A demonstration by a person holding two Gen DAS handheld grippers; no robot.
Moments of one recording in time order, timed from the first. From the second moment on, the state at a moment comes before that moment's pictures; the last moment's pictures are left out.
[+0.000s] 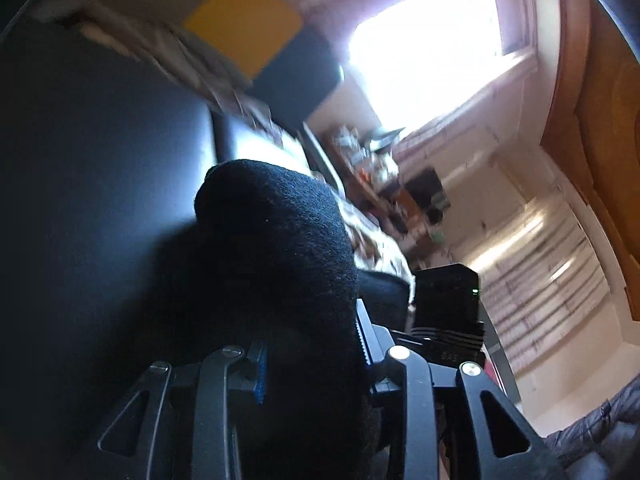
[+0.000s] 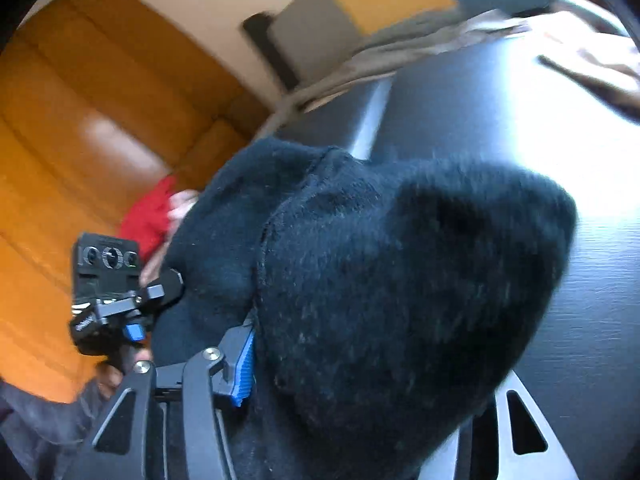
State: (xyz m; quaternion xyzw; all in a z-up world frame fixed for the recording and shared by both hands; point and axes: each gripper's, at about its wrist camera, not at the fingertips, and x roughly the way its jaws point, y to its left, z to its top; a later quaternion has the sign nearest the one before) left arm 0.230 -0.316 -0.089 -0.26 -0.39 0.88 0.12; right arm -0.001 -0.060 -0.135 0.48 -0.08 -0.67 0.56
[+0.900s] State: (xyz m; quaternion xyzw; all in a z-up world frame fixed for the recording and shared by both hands) left arm 0.468 -0.619 -0.021 -0.05 -0.42 0.83 -0.37; right arm 0.164 -0.620 -0.047 0.42 0.07 -0.40 0.81
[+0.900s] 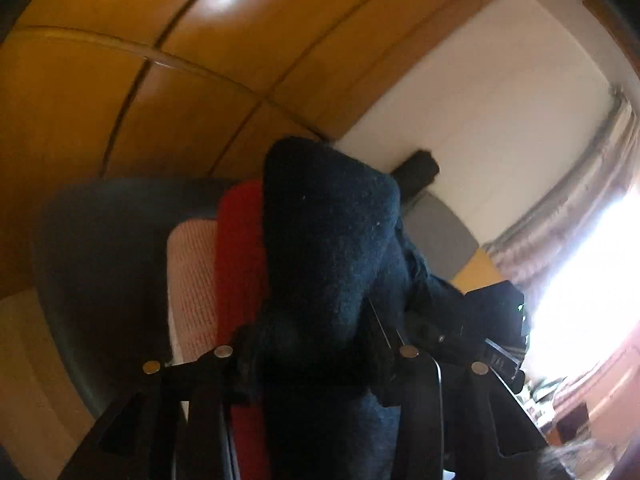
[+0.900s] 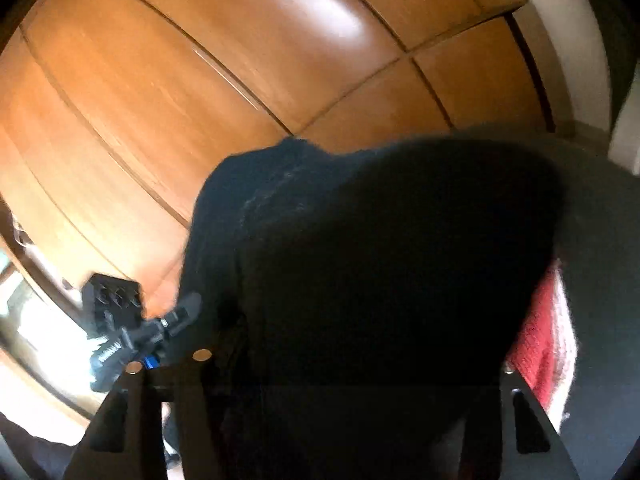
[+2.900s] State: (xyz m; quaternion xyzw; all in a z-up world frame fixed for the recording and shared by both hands) left arm 0.462 -0.441 0.108 -0.14 -0.18 0.79 -0.57; right arm 0.279 -0.430 0.071 0.19 0.23 -0.72 0.62
